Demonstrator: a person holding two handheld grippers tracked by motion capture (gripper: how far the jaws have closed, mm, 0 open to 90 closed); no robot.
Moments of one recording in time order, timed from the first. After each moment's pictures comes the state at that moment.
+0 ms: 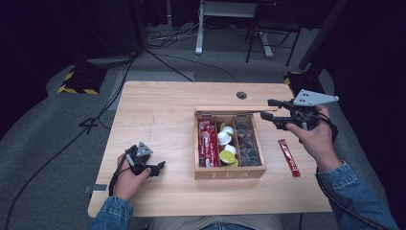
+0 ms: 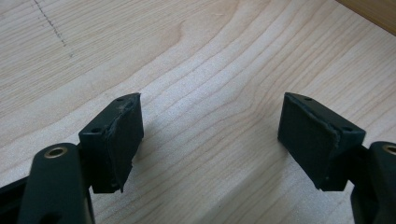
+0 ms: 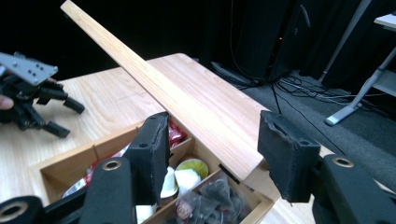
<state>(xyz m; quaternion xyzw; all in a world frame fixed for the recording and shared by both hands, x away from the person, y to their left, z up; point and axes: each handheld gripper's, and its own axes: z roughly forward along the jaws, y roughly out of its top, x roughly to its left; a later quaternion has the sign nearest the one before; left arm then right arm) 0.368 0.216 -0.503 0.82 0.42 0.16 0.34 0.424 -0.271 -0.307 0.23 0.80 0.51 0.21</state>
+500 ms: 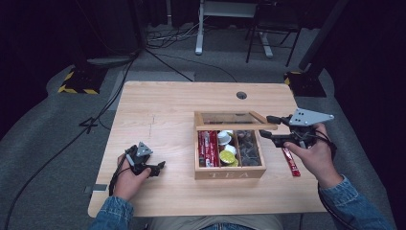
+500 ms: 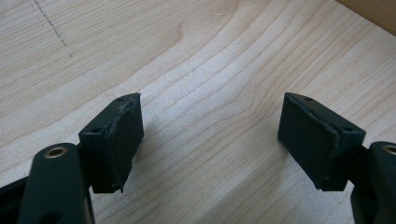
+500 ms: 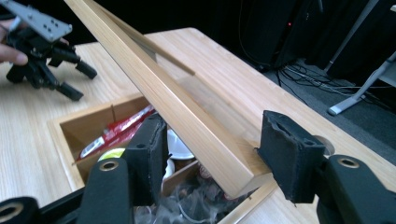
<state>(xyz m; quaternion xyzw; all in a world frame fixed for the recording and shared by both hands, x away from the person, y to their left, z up) 0.368 0.216 -0.503 0.82 0.42 0.16 0.34 0.393 -0.269 -0.335 0.21 0.82 0.48 0.22</state>
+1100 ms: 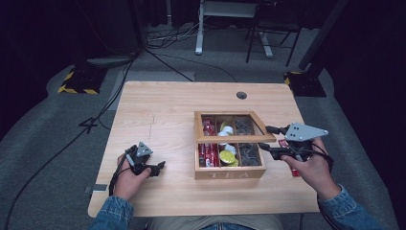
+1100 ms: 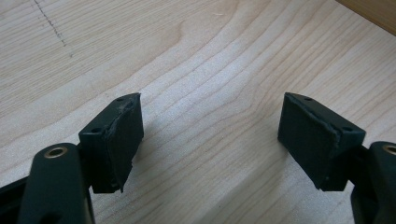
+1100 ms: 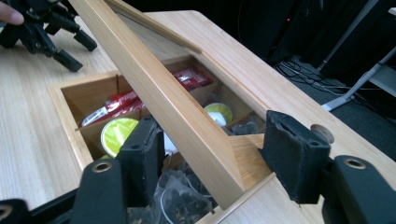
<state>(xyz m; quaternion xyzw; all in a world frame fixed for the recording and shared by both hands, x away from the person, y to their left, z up) 0.368 0.216 -0.503 0.82 0.42 0.16 0.34 0.372 -0.267 -0.360 0.19 0.84 0.45 0.24</state>
